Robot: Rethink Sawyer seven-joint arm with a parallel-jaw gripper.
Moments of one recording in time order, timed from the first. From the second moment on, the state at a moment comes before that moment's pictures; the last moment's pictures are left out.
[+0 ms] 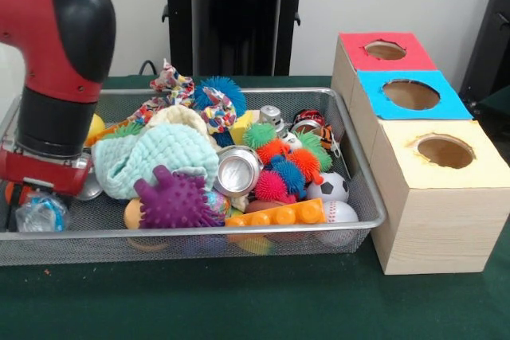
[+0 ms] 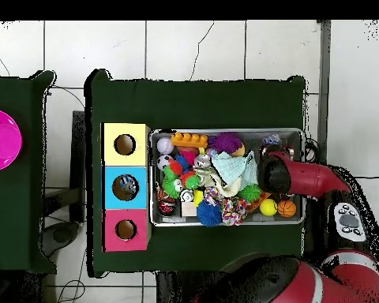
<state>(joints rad) -0.55 -0.30 -0.02 1.28 -0.52 0.13 1.62</state>
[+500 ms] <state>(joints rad) -0.54 -0.29 -0.03 1.35 -0.53 -0.01 1.62</state>
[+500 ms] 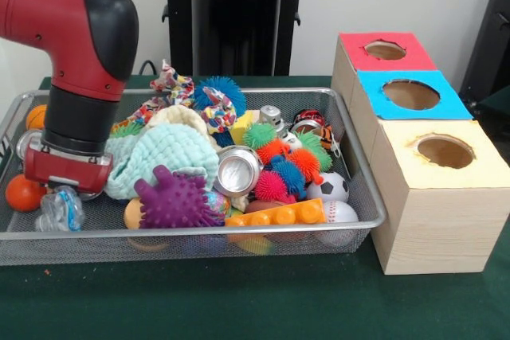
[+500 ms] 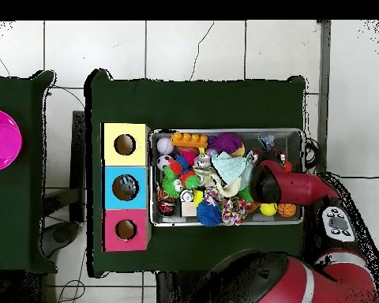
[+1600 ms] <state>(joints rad) -0.41 -0.08 -0.29 1.38 -0.23 -0.67 1.62</state>
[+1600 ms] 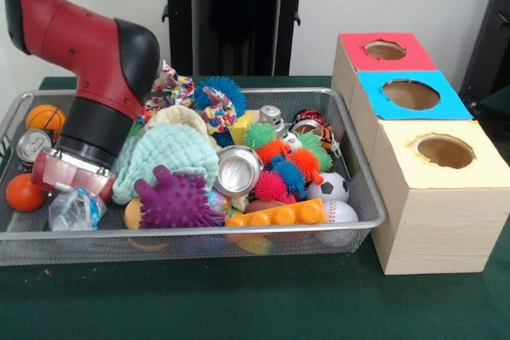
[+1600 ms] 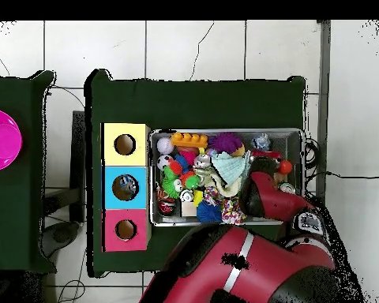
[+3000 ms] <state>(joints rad) -0.54 -0.14 -0.16 1.35 -0.37 -0.53 1.63</state>
